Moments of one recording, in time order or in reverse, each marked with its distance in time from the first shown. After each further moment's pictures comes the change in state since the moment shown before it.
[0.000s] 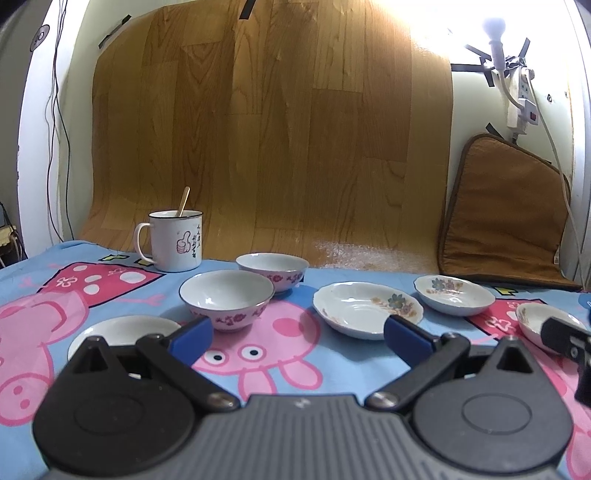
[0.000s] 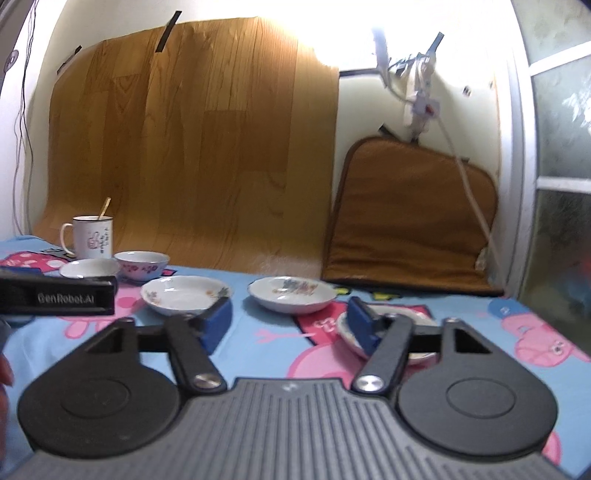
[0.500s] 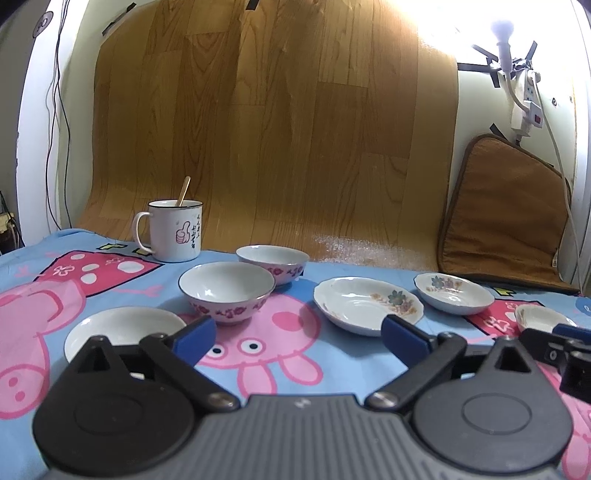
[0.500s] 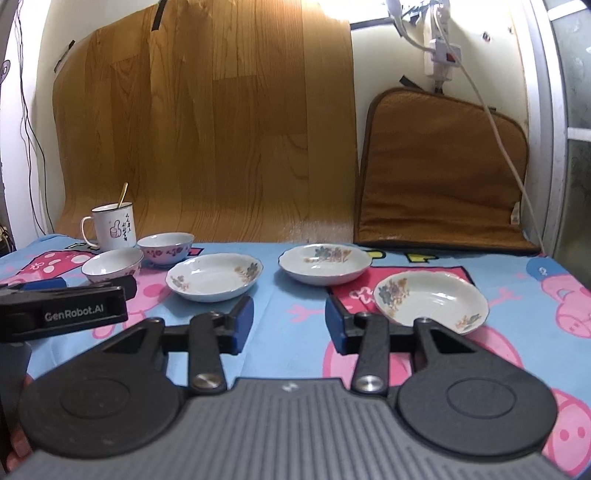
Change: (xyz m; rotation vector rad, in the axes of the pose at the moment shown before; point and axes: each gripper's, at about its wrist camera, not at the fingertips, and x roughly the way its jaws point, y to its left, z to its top) left arm 0.003 0.006 0.000 -0.035 0.027 -0.012; right arm 0.021 0.000 0.009 0.085 0.145 0.098
